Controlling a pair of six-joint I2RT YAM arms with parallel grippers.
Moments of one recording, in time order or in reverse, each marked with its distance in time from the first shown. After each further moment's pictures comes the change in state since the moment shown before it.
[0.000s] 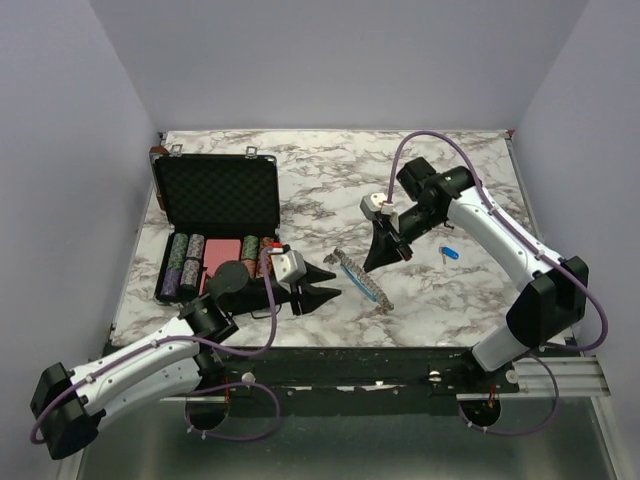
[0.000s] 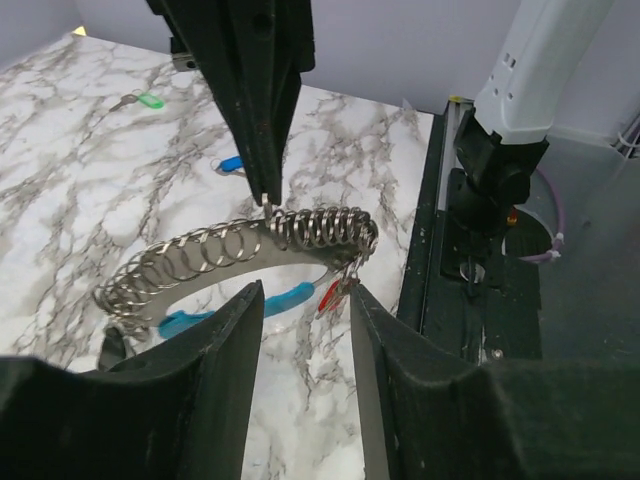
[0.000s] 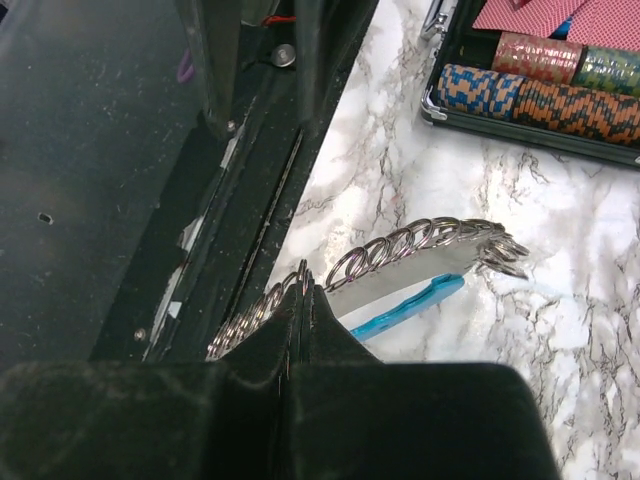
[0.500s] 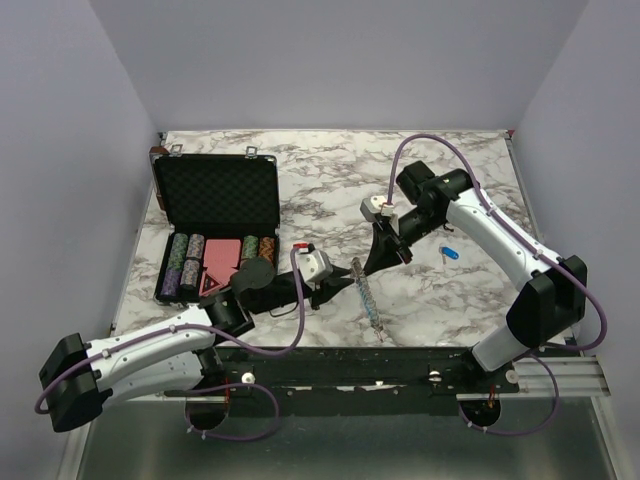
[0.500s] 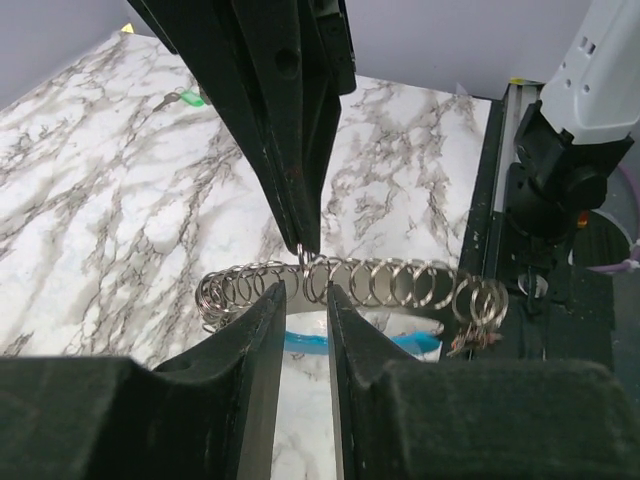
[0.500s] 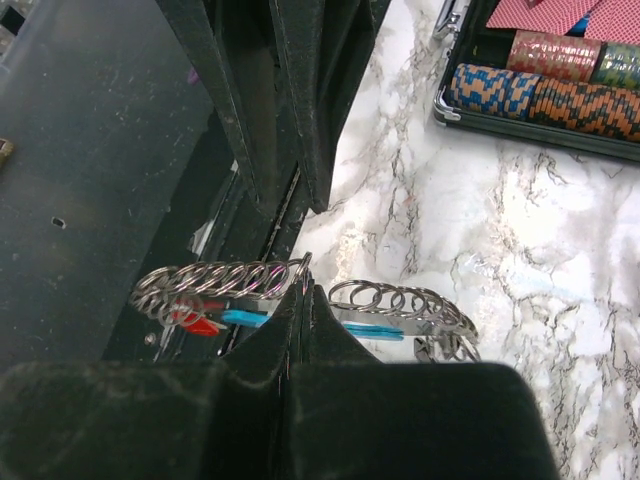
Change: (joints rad) left arm -0.150 0.184 0.081 0.035 -0.212 0.111; right arm 0.000 -0.004 -0.033 0.001 -0.023 -0.004
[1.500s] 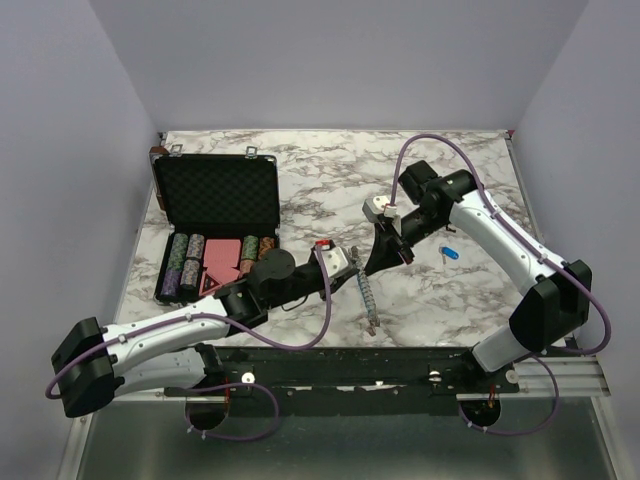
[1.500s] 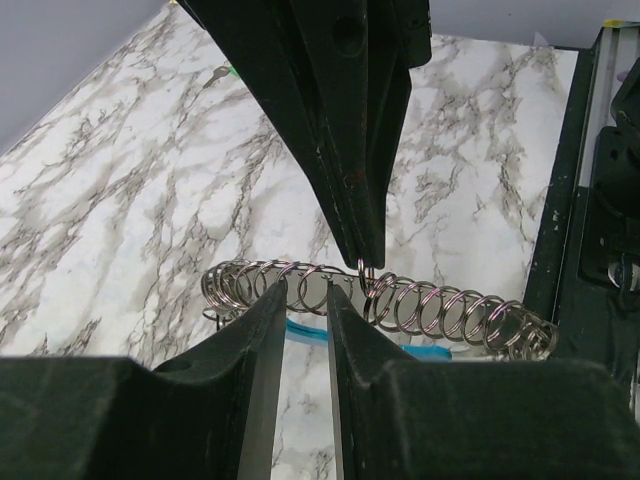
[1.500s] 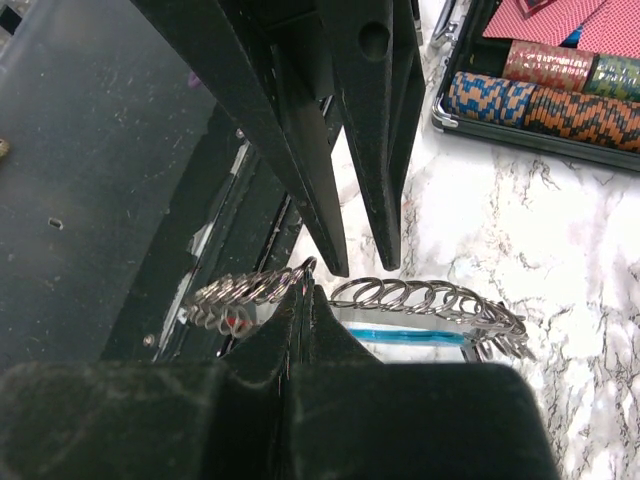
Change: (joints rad) left arm -0.026 0.141 0.103 -0.048 -0.122 0.136; right arm 0.000 -0.024 -0.006 0.003 -0.003 0.000
